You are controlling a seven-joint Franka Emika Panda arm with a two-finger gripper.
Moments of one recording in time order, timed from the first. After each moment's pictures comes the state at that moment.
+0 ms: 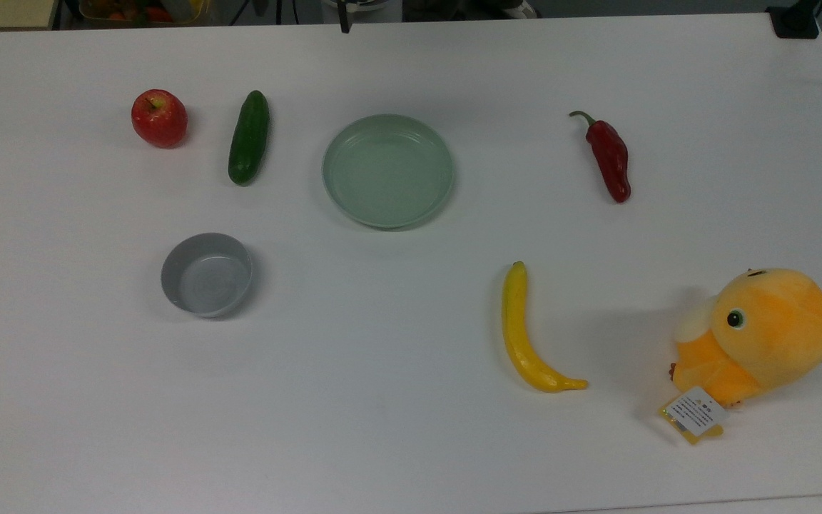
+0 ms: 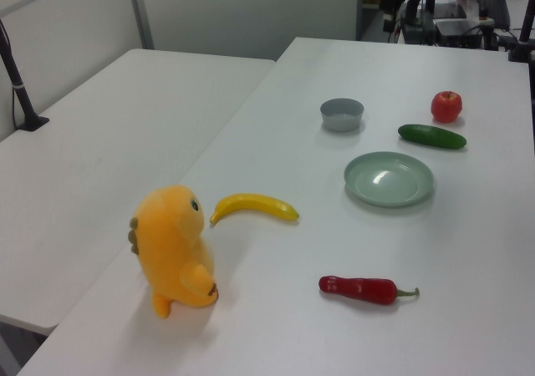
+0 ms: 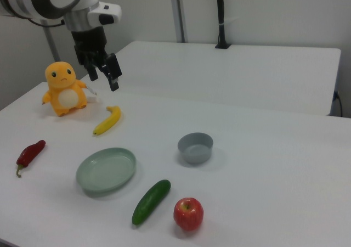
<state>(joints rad) -0.03 0.01 0.07 -1.57 0.03 1.65 0.24</state>
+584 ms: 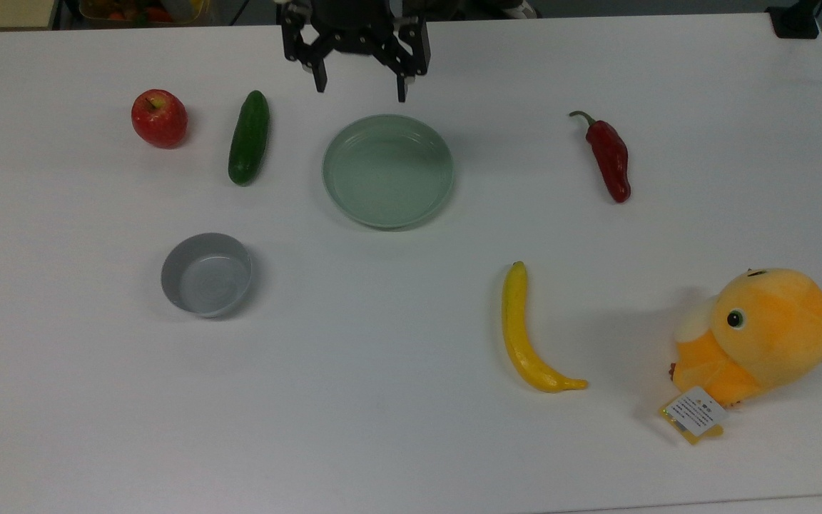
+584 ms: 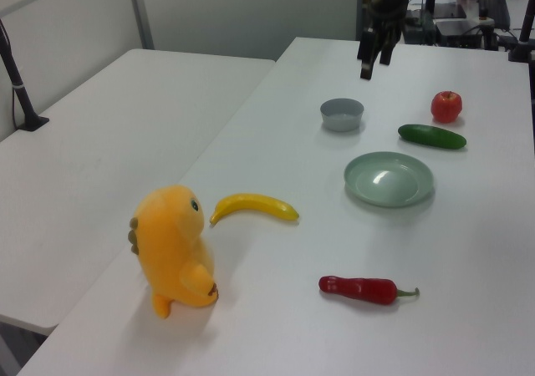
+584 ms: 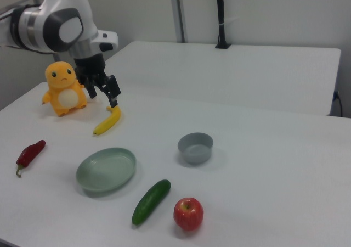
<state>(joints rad) 0.01 0.06 0.13 -1.72 0.03 1.89 0.24</state>
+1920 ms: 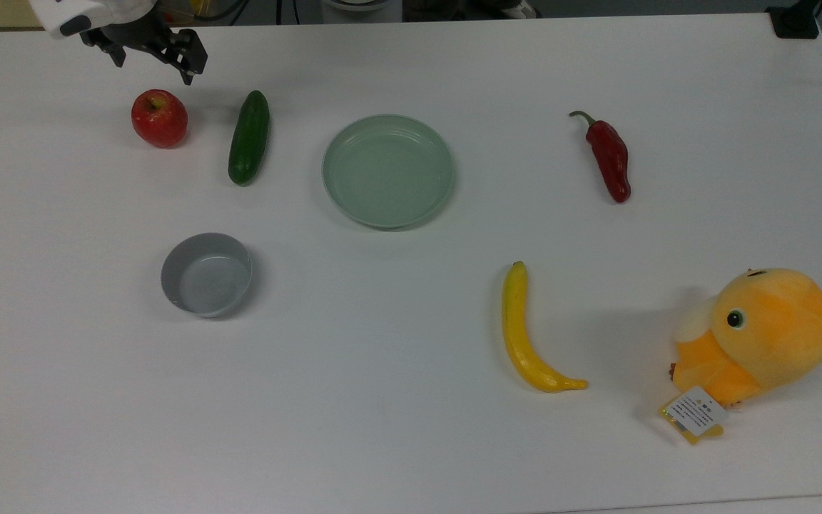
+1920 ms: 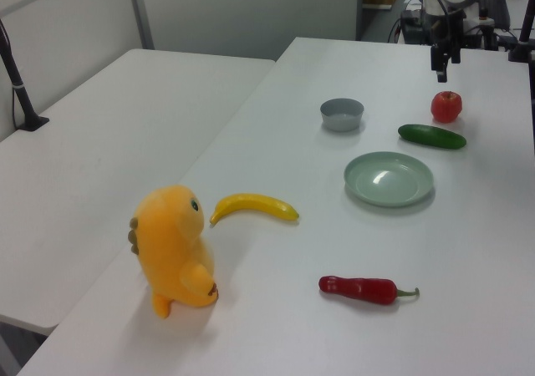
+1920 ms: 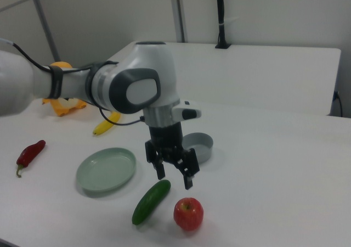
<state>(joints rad) -0.06 0.07 -0.26 -1.96 -0.19 1.90 -0.12</state>
